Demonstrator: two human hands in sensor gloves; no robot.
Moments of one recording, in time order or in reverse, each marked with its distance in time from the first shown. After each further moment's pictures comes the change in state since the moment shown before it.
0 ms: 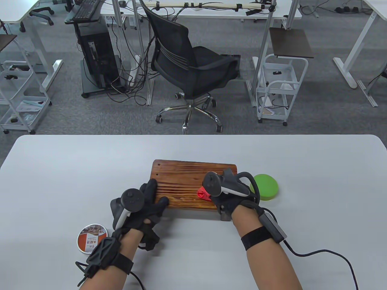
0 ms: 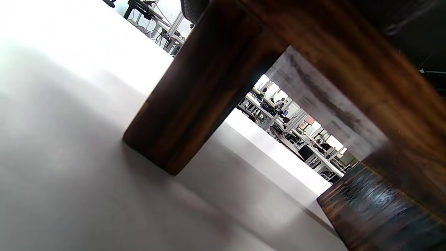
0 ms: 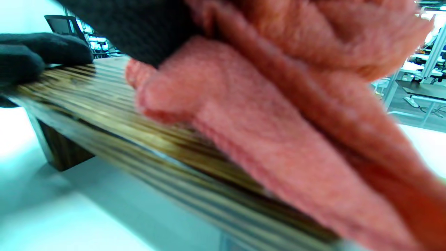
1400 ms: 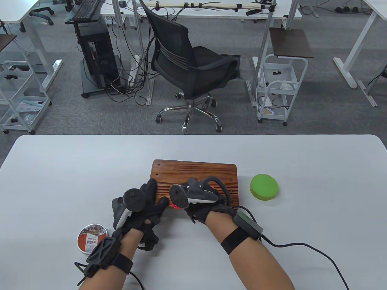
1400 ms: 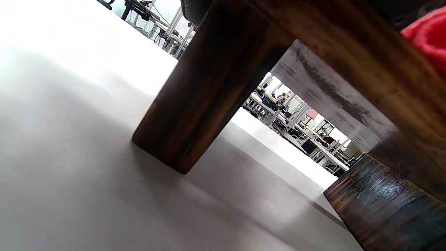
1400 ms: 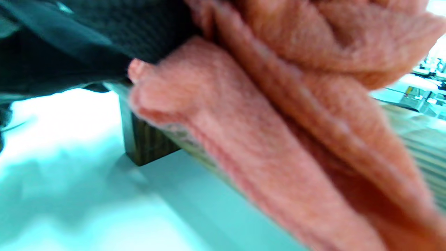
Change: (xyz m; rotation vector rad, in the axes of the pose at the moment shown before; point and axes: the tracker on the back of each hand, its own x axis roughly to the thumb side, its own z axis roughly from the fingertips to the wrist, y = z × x) left_hand 0.001 0.000 -0.001 -0.014 0.004 -0.021; right_hand 0.071 -0.012 -0.016 0.000 -0.159 0.050
